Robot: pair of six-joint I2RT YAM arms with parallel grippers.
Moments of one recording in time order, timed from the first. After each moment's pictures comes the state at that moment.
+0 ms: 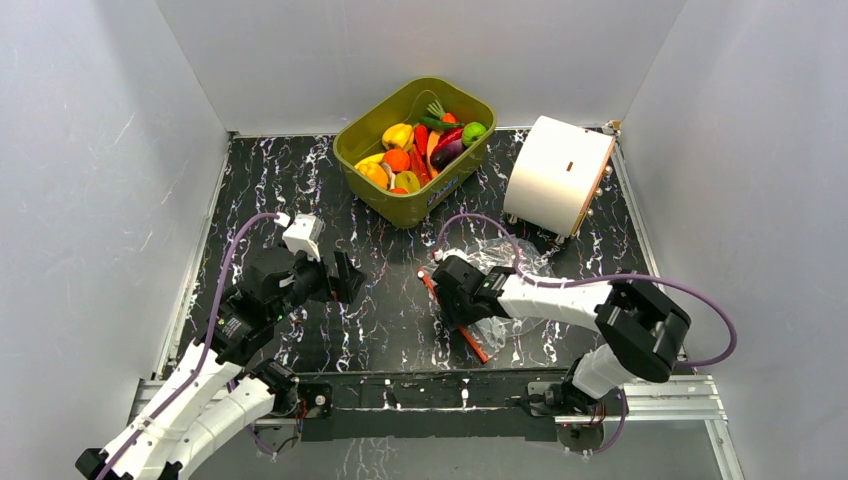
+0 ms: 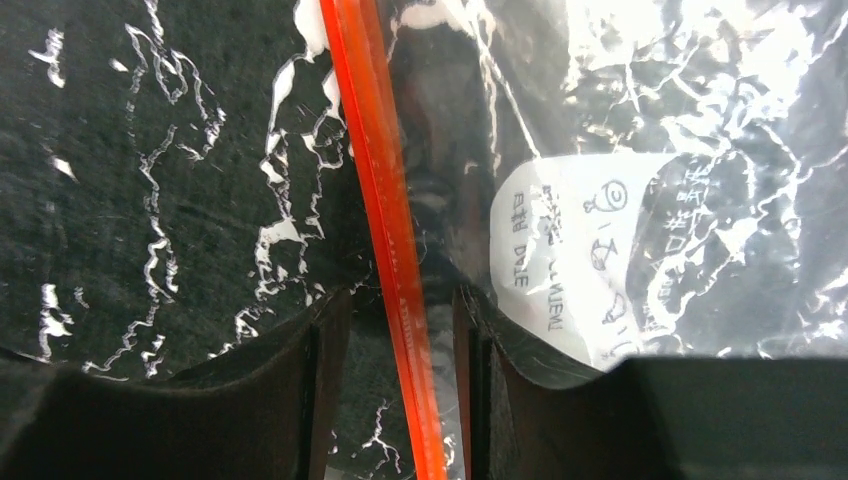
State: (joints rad) left arm -0.59 0.61 0.72 -0.59 -0.05 -0.37; right arm 0.94 1.48 0.80 -0.45 0.12 0.49
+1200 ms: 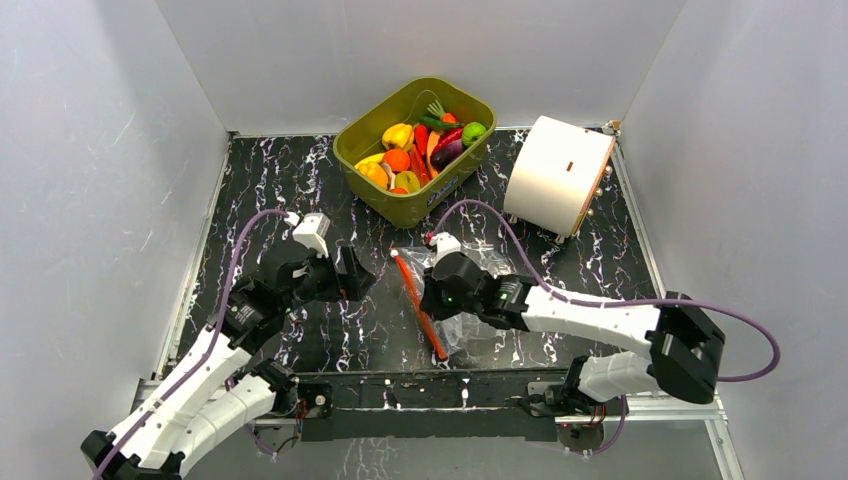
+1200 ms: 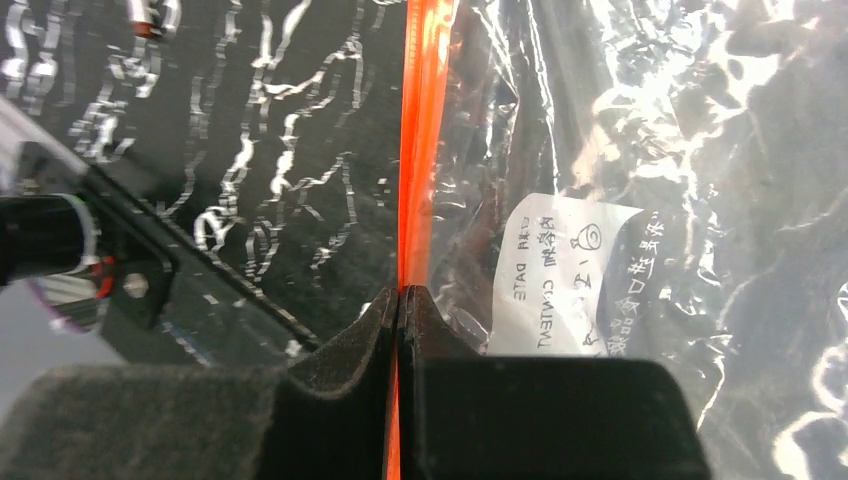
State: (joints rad) left arm -0.59 0.69 0.72 -0.61 0.00 -0.49; right arm 1.06 1.33 0.83 -0.26 0.13 0.61
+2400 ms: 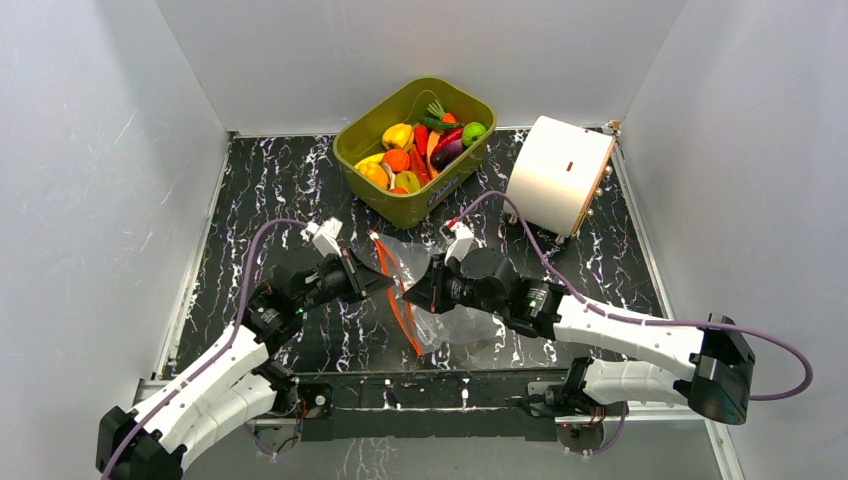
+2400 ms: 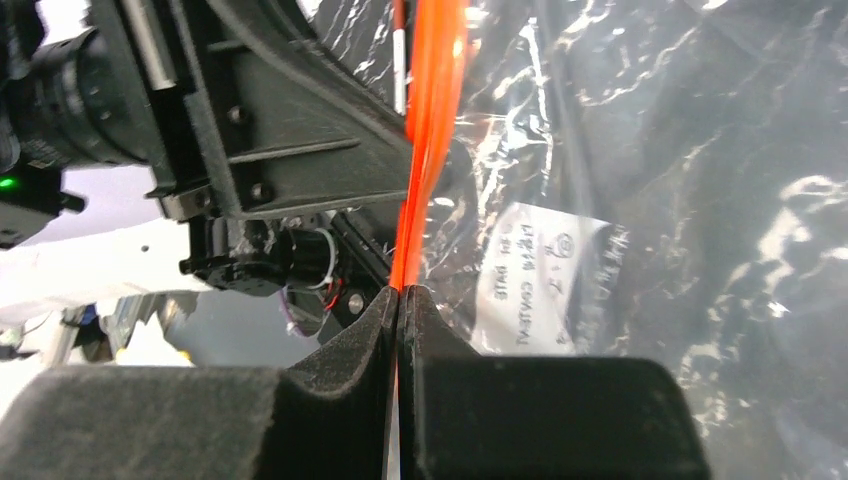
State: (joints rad) left arm -0.59 0.77 0.48 -0.10 0.33 -0.93; right arm 1.06 1.11 0.75 0.01 -0.03 0.78
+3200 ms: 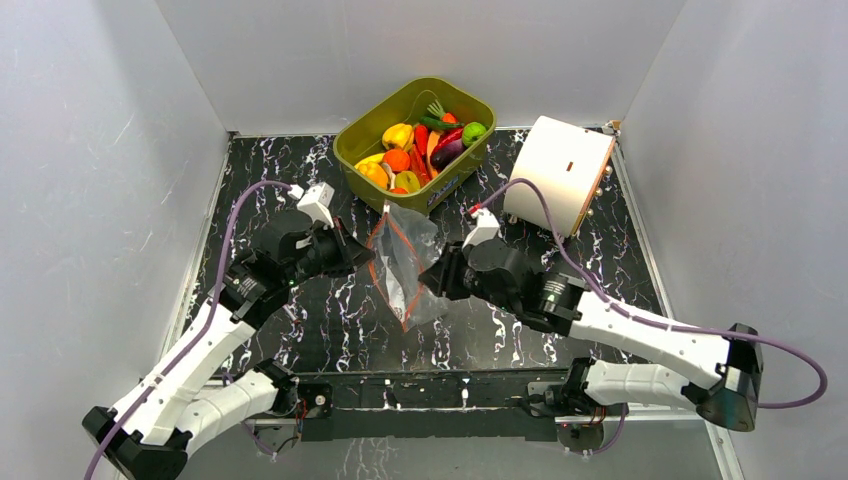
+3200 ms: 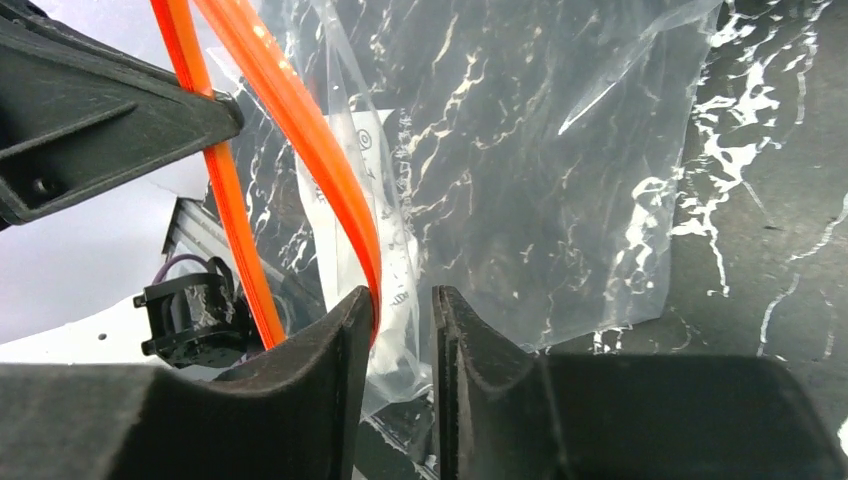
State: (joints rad) left arm -0.59 0.86 0.94 -0.58 0.11 -0.67; right arm 1.06 1.02 0.88 -0.29 0.24 0.80
